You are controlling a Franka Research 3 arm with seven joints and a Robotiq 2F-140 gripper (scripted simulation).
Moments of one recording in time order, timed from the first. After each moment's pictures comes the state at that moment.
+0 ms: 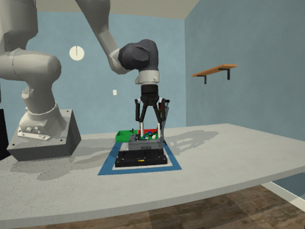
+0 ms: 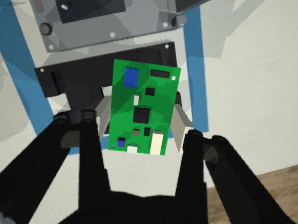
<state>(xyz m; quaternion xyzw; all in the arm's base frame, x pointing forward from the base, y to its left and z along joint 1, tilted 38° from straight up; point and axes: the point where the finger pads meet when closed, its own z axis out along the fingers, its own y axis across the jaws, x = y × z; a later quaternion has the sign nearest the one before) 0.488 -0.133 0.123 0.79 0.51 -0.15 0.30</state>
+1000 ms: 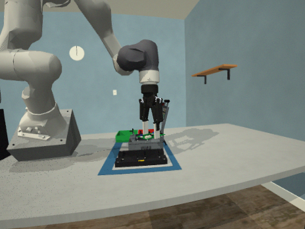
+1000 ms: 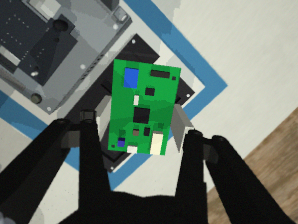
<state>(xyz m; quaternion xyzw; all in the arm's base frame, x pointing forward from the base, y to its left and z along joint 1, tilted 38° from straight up) 0.489 -0.132 0.122 0.91 0.24 -0.05 0.33</state>
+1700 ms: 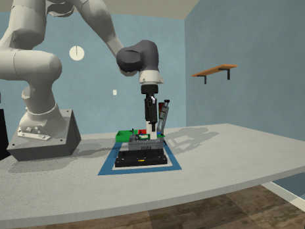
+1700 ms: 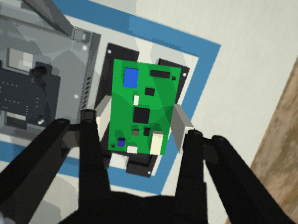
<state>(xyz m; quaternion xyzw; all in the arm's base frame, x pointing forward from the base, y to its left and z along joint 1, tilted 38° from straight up) 0.489 -0.134 0.123 0.94 0.02 0.03 0.33</state>
